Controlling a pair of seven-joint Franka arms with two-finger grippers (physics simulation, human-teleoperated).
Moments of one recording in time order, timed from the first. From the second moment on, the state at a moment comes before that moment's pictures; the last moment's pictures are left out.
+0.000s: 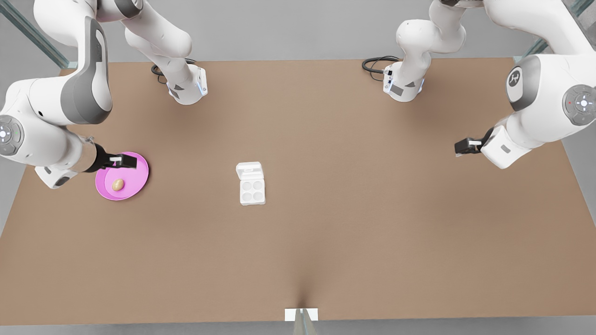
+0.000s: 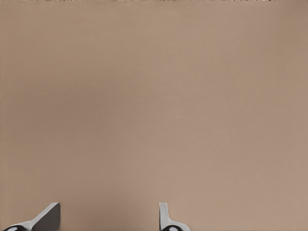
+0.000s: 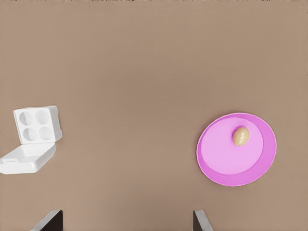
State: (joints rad) left arm -0.16 0.15 0.12 -1.44 -0.02 1.42 -0.02; right arm -0.27 0.24 0.35 -1.38 -0.04 1.39 0.09
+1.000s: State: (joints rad) left arm -0.17 0.22 0.13 -1.45 -0.02 1.51 0.04; right arm -0.67 0.30 0.35 -2.14 -0.17 2.39 -0.36
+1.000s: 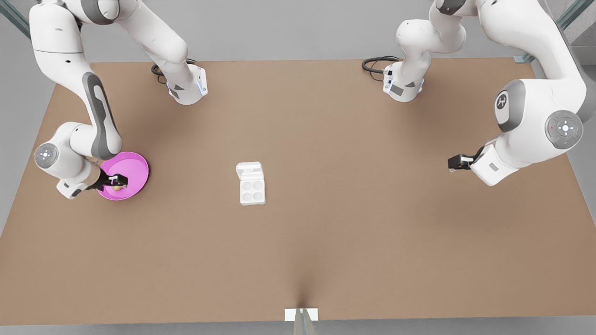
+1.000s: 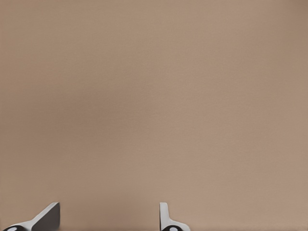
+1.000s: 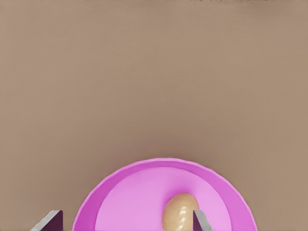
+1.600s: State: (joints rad) left arm -0.17 0.27 0.13 -1.45 -0.02 1.52 0.06; right arm -0.72 0.37 0.35 -2.17 -0.17 2.56 -0.67
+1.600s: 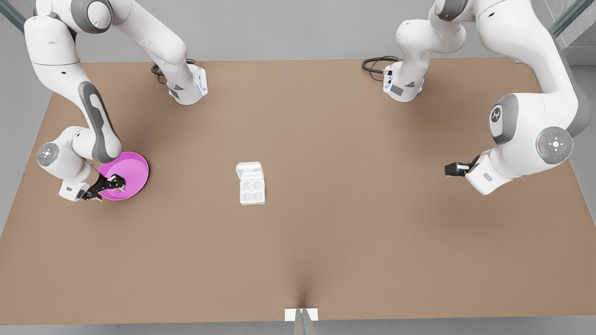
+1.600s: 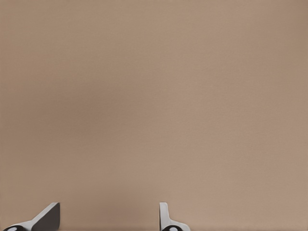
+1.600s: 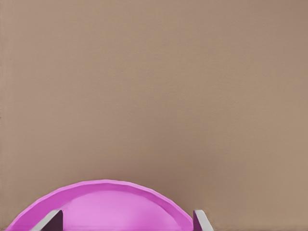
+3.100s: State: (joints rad) left arm -0.19 0.27 0.12 -1.45 -0.02 1.51 0.08; right arm -0.76 0.35 0.39 -2.27 -0.17 2.55 -0.24
